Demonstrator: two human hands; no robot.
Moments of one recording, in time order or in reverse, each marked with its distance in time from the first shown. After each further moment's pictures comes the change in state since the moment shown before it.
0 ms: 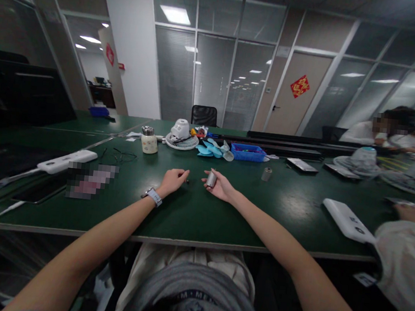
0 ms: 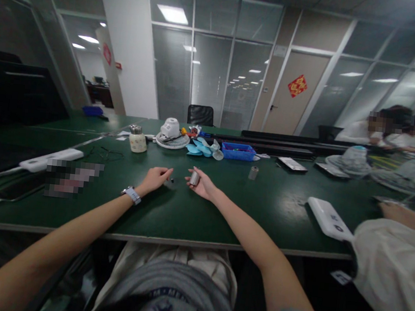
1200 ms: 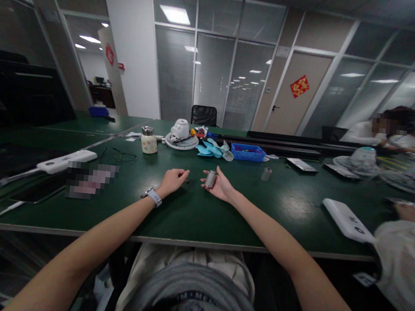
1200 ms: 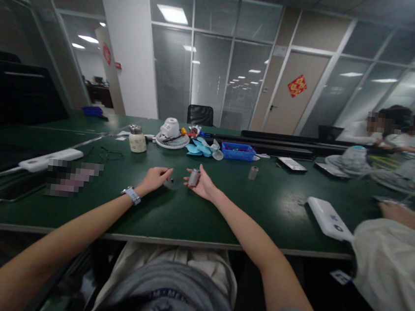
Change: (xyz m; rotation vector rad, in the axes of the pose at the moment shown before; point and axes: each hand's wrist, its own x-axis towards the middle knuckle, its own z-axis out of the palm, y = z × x) left_hand -0.001 0.000 0.000 -0.002 0.004 0.021; right_hand -0.002 -0.002 0.003 0.003 0.011 0.010
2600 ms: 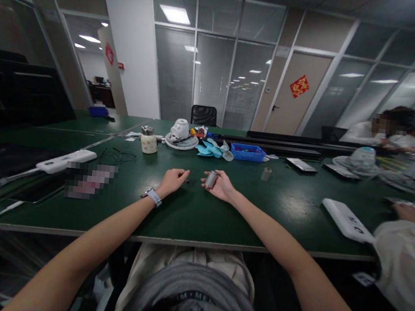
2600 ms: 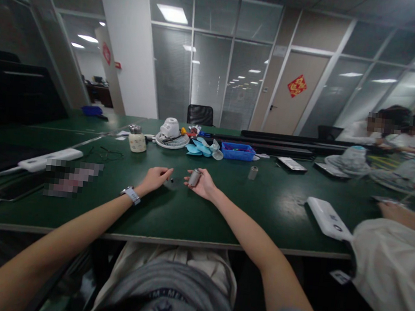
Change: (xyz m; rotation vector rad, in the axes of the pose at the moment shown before) left_hand -0.001 0.002 -0.001 -0.013 -0.013 0.011; right_hand 0.002 0.001 -0.004 0.035 0.001 -0.014
